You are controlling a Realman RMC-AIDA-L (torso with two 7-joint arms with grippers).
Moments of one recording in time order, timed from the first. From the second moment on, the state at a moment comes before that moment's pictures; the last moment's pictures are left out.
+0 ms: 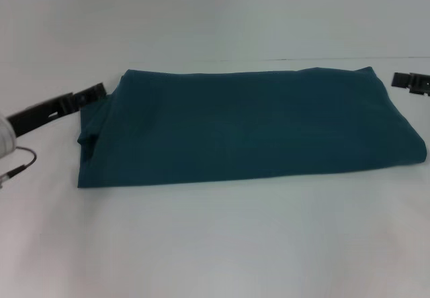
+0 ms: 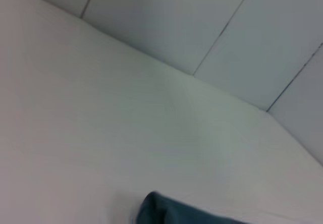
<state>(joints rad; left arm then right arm) -0.59 -2.13 0.41 0.64 2.02 1.02 -1.83 0.61 1.86 -0.47 -0.56 -2.08 -1.35 2.01</state>
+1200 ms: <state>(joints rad) -0.64 -2.16 0.64 0.61 2.03 0.76 -1.76 0.60 1.89 -0.48 -0.57 -2.09 -1.36 2.03</state>
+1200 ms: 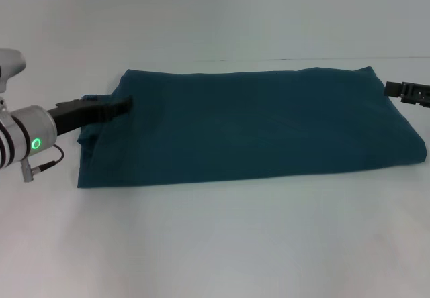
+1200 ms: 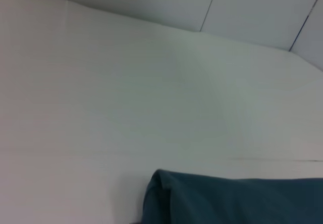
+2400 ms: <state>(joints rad) -0.39 -2.16 0.60 0.86 2.09 1.18 -1.92 0.58 1.88 -0.48 -0.57 -2.11 -1.37 2.02</state>
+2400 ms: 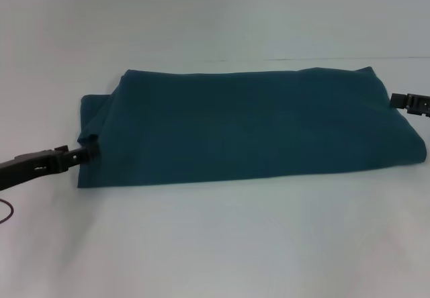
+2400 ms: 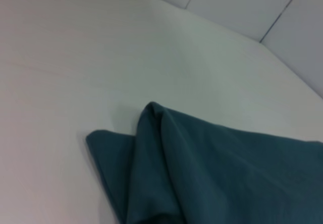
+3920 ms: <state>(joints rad) -0.42 -2.16 0.67 0.80 2.13 1.12 -1.88 0.57 1.89 -0.48 -0.57 -2.11 -1.37 2.02</state>
